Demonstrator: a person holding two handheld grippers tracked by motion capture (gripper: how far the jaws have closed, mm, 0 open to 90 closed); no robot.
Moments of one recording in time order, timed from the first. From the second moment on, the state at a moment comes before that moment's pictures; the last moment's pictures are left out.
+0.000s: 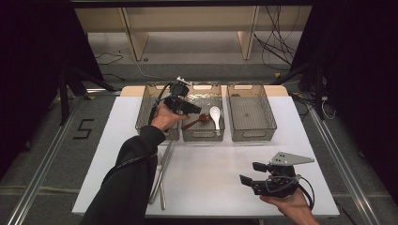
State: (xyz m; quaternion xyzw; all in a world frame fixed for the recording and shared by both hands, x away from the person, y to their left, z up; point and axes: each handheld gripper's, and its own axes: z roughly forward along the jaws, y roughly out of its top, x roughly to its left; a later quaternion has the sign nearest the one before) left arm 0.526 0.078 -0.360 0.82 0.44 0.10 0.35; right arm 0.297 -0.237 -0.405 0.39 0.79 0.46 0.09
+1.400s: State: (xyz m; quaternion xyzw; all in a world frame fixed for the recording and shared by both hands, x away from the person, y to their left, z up) left arm 0.495 0.095 -0.405 0.84 0.45 0.09 0.31; right arm 0.297 -0.236 -0.405 0.39 0.79 0.46 0.09
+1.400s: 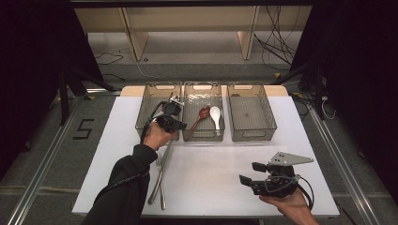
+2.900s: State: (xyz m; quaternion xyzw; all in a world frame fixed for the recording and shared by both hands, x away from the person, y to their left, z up) left arm 0.412 0.142 -0.396 0.84 0.46 0.07 0.27; right arm 0.296 -0.238 -0.403 0.40 0.79 0.46 0.10
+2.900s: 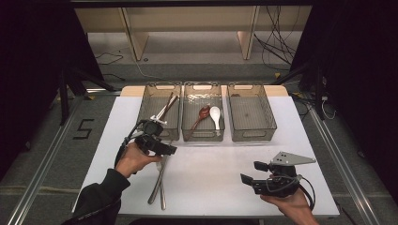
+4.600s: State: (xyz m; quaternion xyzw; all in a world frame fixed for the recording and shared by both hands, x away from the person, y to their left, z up) left arm 0.377 0.154 -0.441 0.88 0.45 0.04 0.17; right arm 0.292 -0.244 -0.402 0.41 0.78 0.46 0.10
